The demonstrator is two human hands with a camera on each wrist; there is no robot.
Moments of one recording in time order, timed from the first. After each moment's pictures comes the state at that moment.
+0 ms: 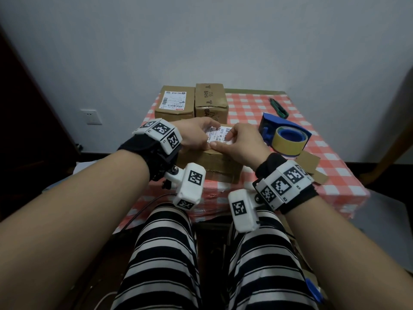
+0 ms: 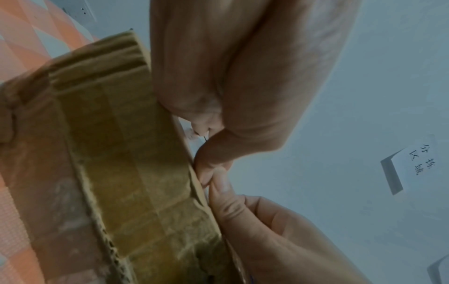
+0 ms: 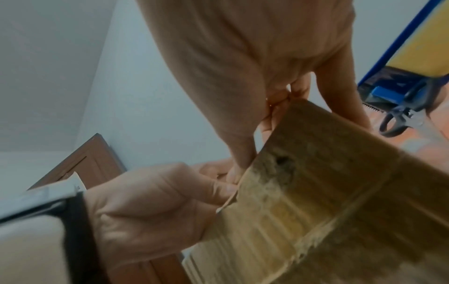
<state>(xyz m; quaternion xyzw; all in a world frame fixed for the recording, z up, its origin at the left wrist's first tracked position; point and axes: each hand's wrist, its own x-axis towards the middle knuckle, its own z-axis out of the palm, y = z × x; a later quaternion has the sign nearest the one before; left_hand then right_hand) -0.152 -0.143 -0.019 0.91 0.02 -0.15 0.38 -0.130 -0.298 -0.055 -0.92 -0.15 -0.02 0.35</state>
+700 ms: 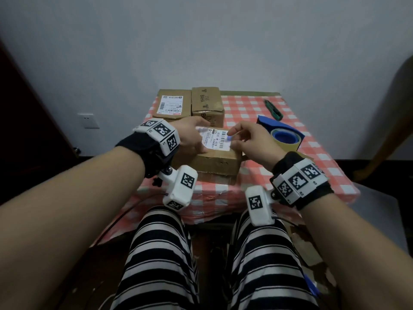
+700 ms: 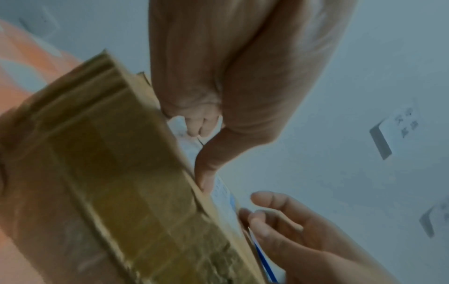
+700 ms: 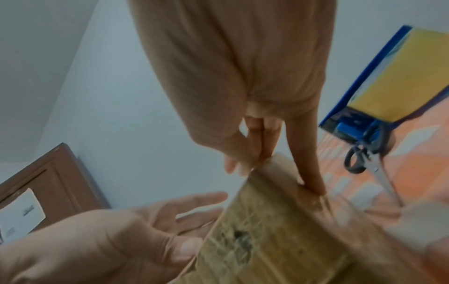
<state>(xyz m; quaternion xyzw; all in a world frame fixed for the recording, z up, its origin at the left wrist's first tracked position) -0.152 -0.141 -0.002 0.94 0.07 -0.11 0.32 -0.136 -0.328 -0.034 -0.86 -0.17 0.05 0.48</state>
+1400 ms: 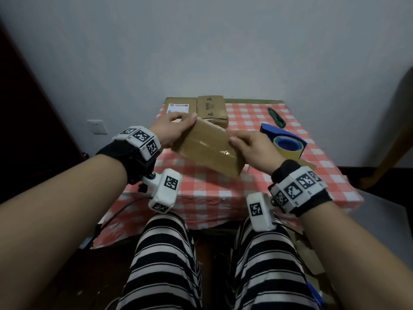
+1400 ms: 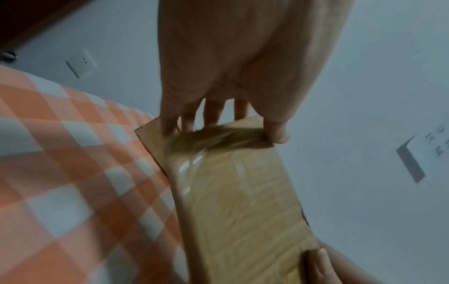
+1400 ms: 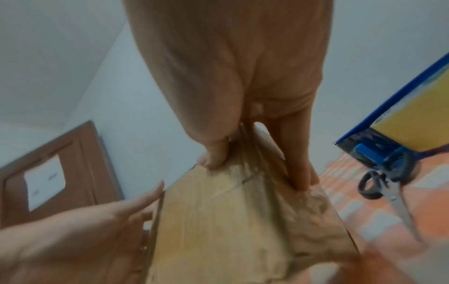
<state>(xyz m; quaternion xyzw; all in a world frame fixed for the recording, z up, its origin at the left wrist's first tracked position) -0.166 -0.102 0.001 0.83 0.15 0.02 0.55 -0.138 -0.325 -0.029 -0.88 -0.25 0.00 0.41</state>
